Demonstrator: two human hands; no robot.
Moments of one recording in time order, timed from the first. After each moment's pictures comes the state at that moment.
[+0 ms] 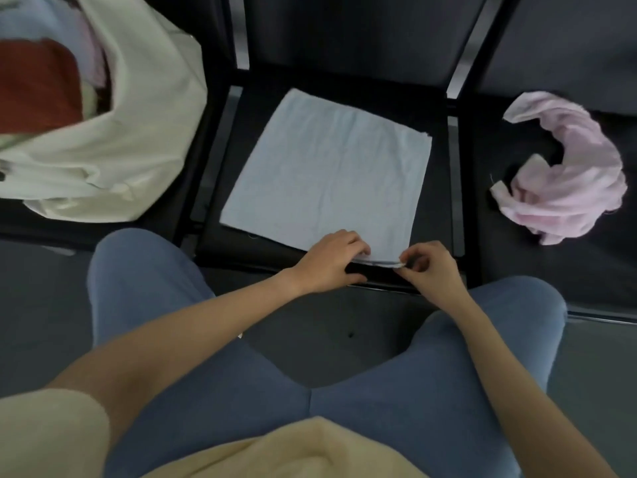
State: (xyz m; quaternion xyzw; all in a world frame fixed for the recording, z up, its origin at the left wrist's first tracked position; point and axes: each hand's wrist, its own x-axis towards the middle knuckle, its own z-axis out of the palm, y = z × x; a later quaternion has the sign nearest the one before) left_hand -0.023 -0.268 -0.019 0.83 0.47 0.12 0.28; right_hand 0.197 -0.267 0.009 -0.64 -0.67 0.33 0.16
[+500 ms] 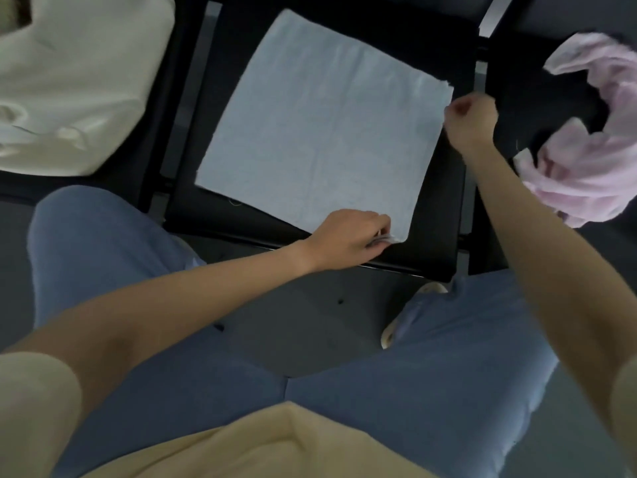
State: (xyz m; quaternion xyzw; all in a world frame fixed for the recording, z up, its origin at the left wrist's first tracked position) left_hand 0.017 -0.255 -0.027 0.82 0.47 0.16 0.29; right_hand 0.196 -0.065 0.000 -0.73 -0.60 0.25 0.20
